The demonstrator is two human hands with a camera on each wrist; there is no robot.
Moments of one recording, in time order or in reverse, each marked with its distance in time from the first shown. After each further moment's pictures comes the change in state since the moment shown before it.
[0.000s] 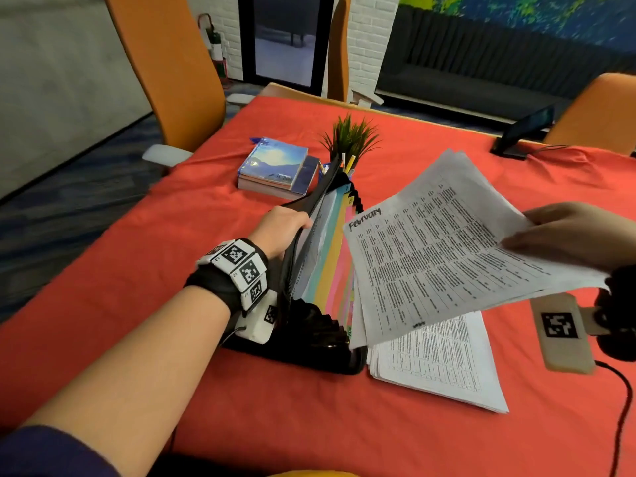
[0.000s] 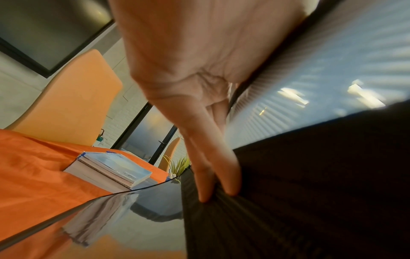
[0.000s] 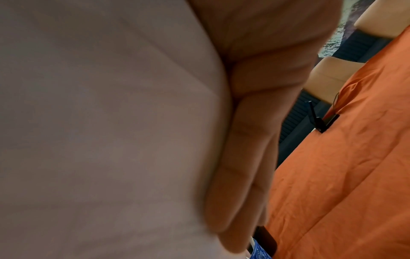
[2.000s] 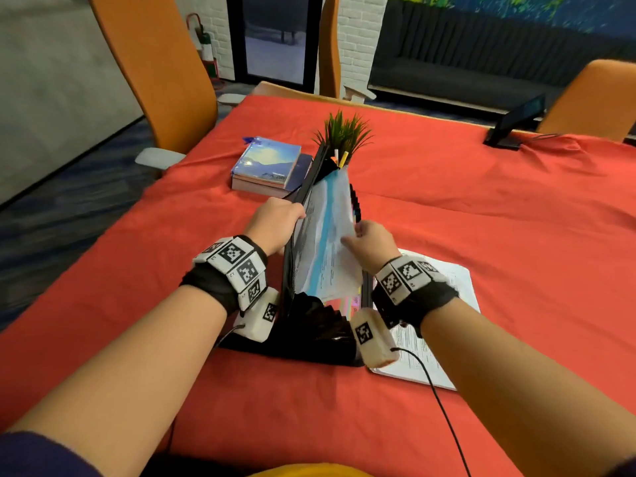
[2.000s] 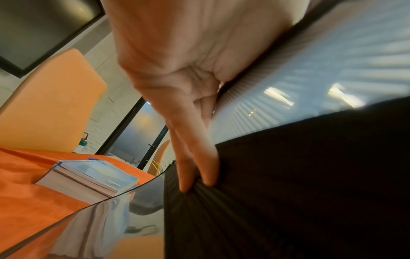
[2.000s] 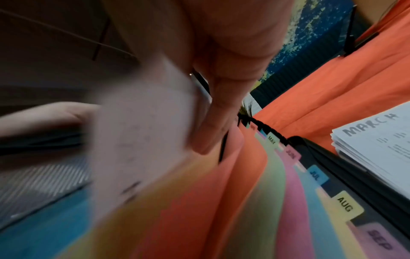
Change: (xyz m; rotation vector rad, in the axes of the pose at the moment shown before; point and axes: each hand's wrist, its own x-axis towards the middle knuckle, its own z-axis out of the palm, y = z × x) left_hand -0.005 0.012 -0.002 -0.016 0.065 0.021; right_hand 0.050 -0.078 0.180 0.165 0.013 -0.103
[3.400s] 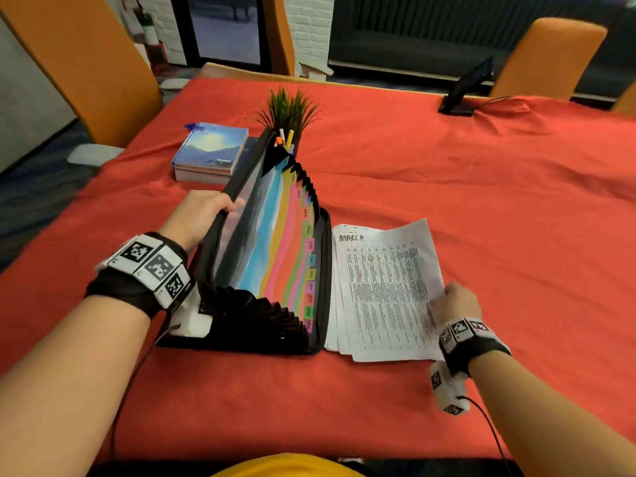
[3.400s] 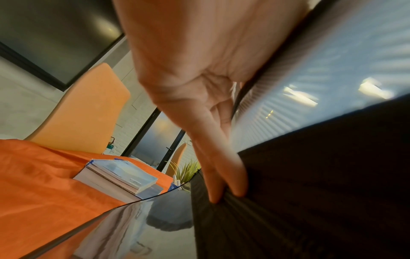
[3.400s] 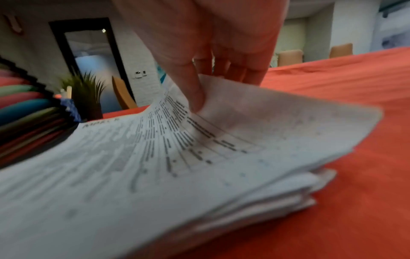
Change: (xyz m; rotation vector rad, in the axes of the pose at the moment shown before) left_hand -0.010 0.005 0.013 -0.121 0.009 -0.058; right_hand -0.040 0.270 -0.058 -0.343 0.284 0.559
